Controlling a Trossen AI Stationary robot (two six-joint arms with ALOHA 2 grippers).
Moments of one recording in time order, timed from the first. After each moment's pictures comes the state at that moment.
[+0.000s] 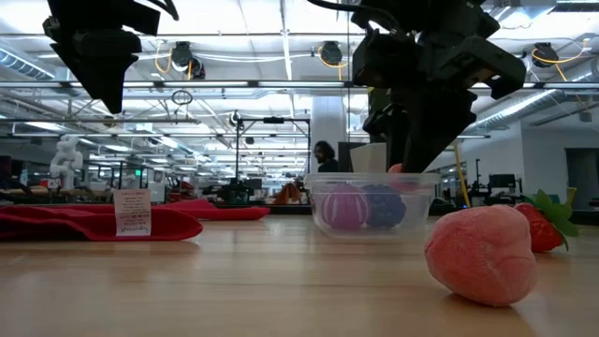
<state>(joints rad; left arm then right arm) -0.36 1.43 1.15 -1.57 -0.53 -1.27 0.15 1.66 1.00 -0.45 -0.14 0.00</state>
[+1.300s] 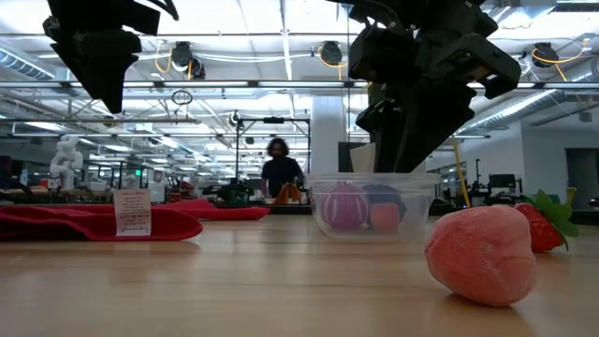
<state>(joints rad) -0.36 1.43 1.15 -1.57 -0.53 -1.26 0.15 1.66 1.00 -0.41 -0.13 -0.04</state>
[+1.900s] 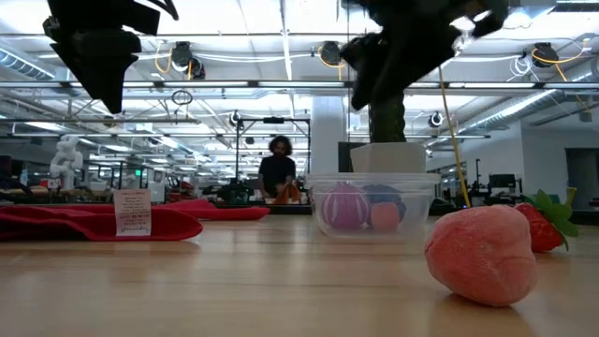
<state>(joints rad) -0.36 1.43 1.15 -1.57 -0.53 -1.26 0.21 1.60 1.18 -0.57 -0.02 -0.20</state>
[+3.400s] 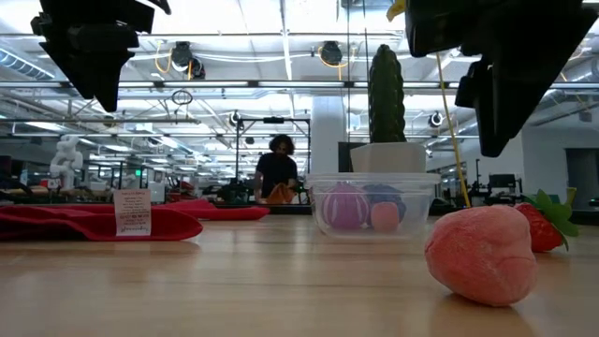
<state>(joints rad) -0.39 1.43 1.15 -1.57 -0.50 -1.35 0.44 1.64 1.11 -0.70 -0.01 0.81</state>
